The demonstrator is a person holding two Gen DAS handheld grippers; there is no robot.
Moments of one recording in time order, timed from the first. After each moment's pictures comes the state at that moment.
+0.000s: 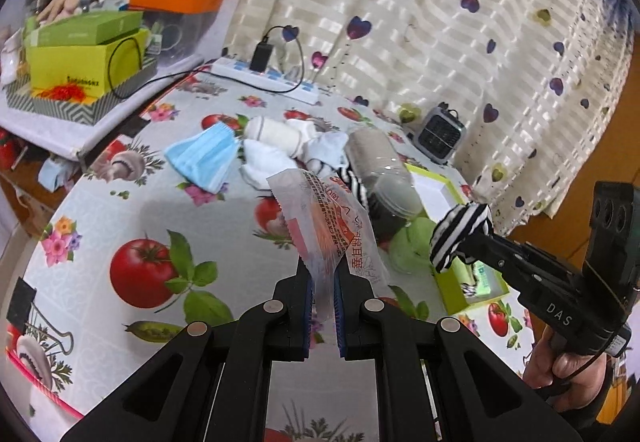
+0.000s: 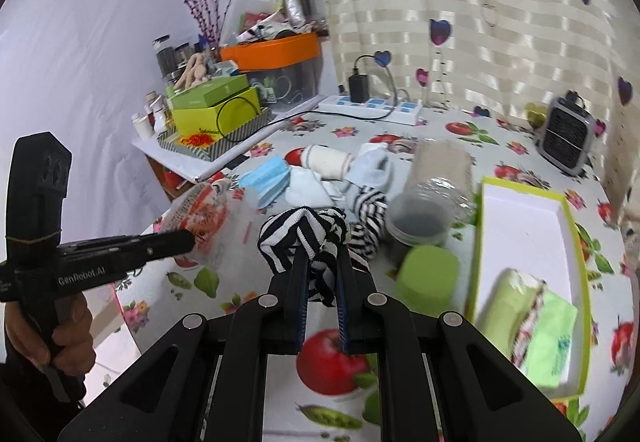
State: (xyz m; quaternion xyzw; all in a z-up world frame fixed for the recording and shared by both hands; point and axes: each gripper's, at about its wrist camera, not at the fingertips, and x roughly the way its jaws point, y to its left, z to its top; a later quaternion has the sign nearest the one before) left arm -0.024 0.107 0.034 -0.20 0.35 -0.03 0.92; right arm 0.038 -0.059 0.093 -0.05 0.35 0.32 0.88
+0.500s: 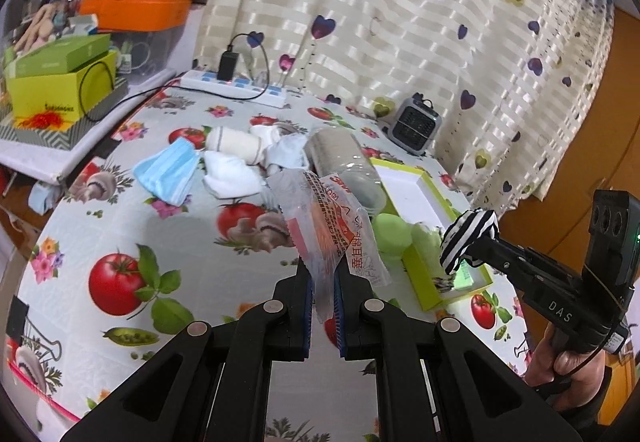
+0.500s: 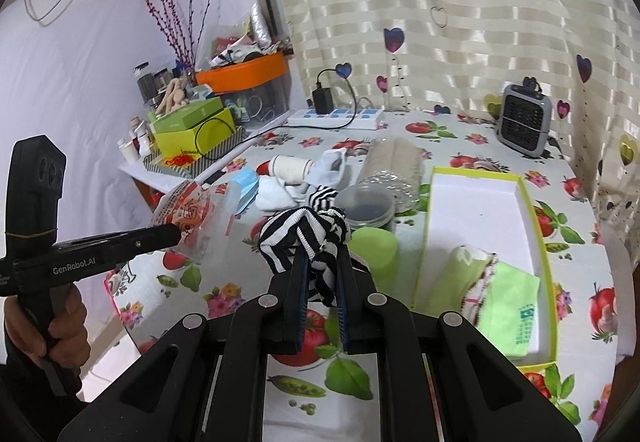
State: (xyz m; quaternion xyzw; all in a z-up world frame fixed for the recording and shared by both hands) left arm -0.022 0.068 0.055 -0.16 0.34 -0.06 0.92; right arm 0.024 -0.114 0.104 -0.01 0.34 0.28 0.90
